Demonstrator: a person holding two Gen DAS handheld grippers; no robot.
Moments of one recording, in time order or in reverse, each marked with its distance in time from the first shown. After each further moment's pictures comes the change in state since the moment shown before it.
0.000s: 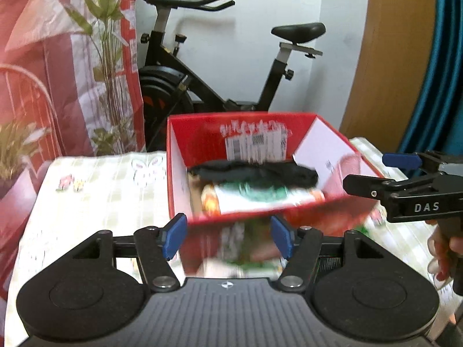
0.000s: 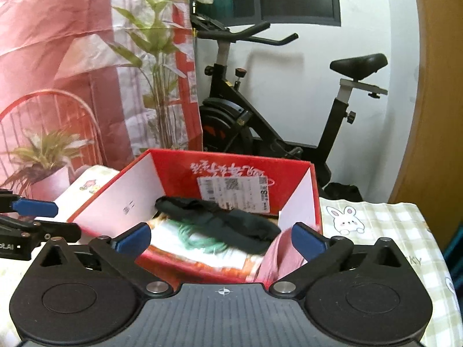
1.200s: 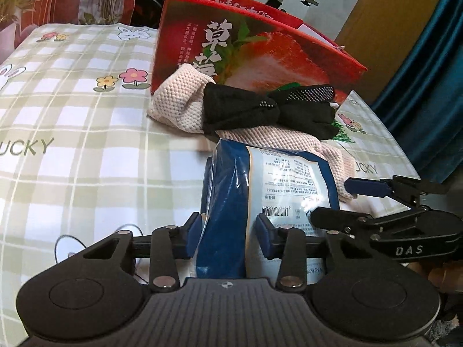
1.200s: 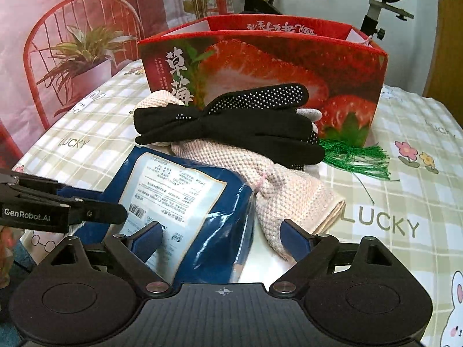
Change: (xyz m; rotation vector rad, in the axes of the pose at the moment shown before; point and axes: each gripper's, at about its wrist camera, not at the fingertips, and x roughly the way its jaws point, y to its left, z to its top) left arm 0.002 0.003 -0.164 -0.196 0.197 -0.187; right arm -0.037 0.058 -0.155 0.012 0.286 0.120
